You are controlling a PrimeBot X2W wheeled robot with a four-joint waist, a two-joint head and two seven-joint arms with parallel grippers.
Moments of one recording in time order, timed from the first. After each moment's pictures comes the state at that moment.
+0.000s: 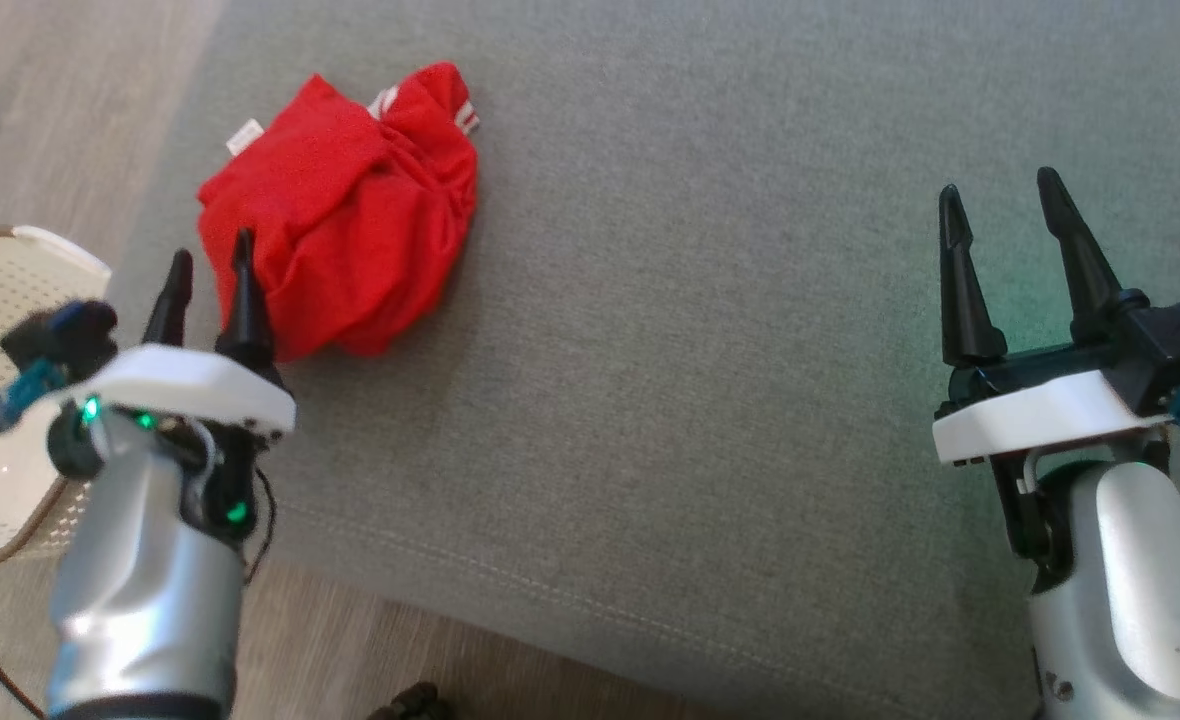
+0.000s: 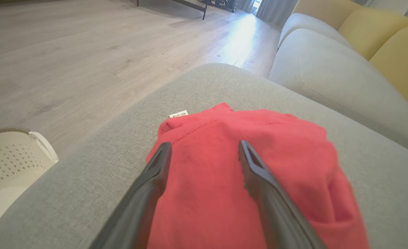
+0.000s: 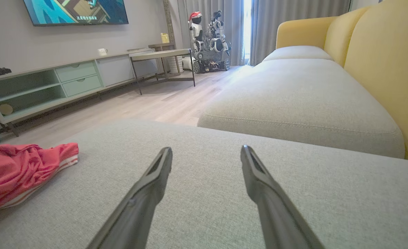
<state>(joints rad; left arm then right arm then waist) -0.49 0.09 -0.01 0.67 -0.46 -0.12 -0.23 -0.26 -0.05 0.02 0.05 0.02 0.13 -0.07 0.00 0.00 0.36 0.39</state>
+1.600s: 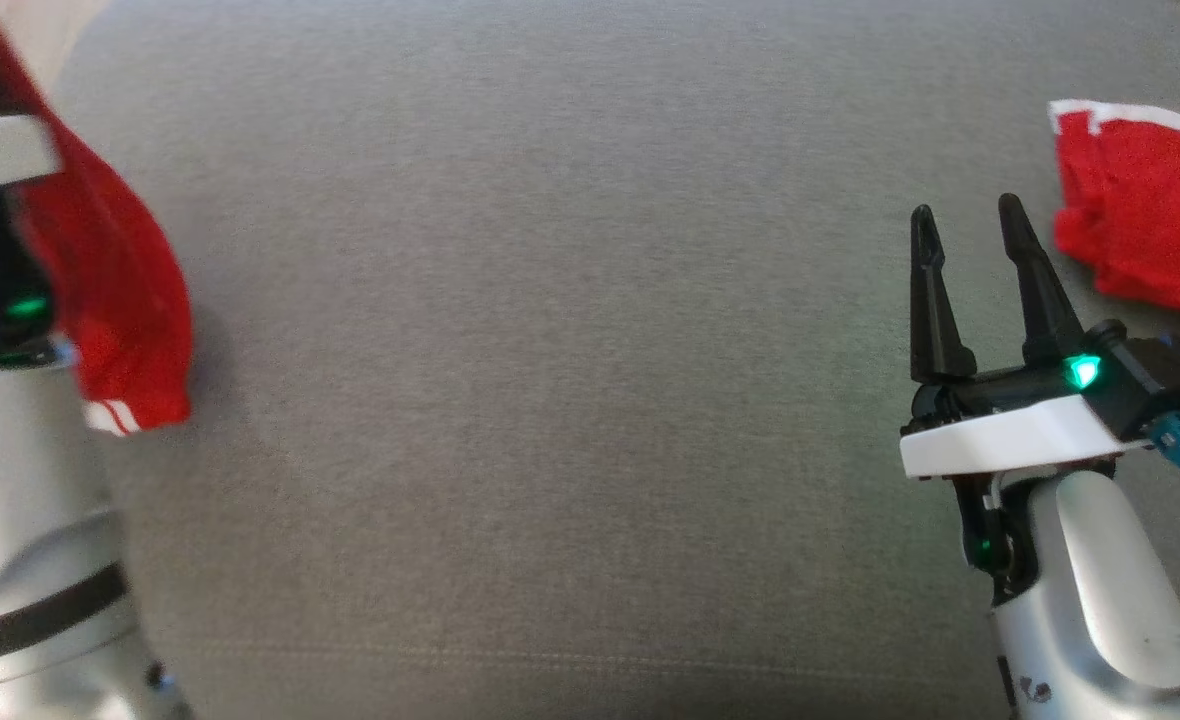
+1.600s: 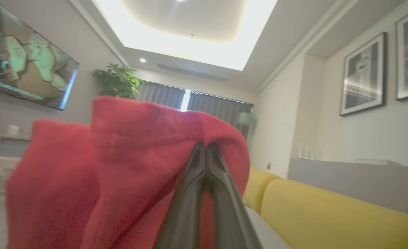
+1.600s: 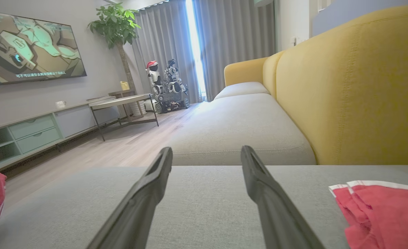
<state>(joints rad) -0.69 0.10 0.18 0.12 -0.32 -0.12 -0.26 -0.27 -0.05 0.09 0.18 0.19 0.13 -0.22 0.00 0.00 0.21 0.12</state>
